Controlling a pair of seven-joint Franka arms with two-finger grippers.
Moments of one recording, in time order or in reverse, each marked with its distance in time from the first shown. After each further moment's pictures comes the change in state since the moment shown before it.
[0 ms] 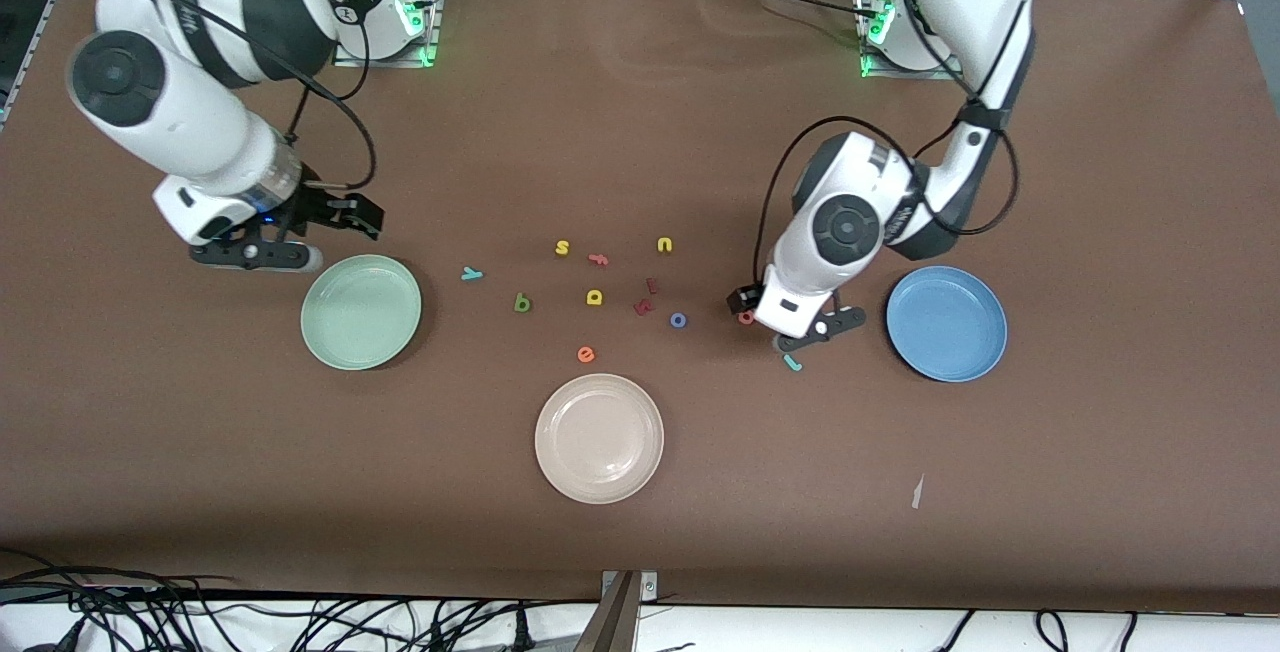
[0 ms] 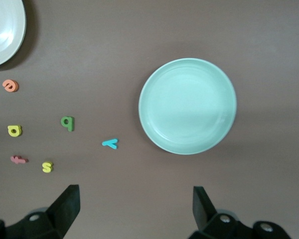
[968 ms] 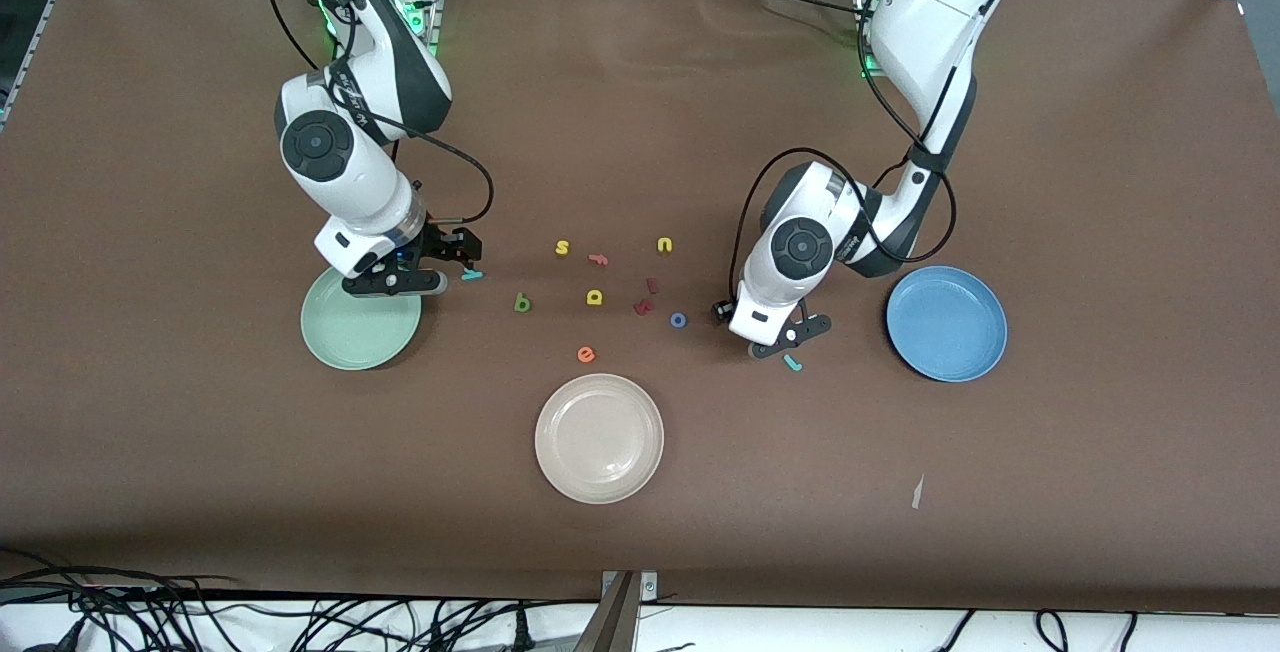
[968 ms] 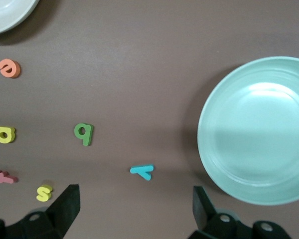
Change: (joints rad) left arm -0.024 0.130 0.015 0.026 0.002 0.120 -0.063; right arm 0.106 0.148 0.002 -0.191 -0.006 0.429 -0.038
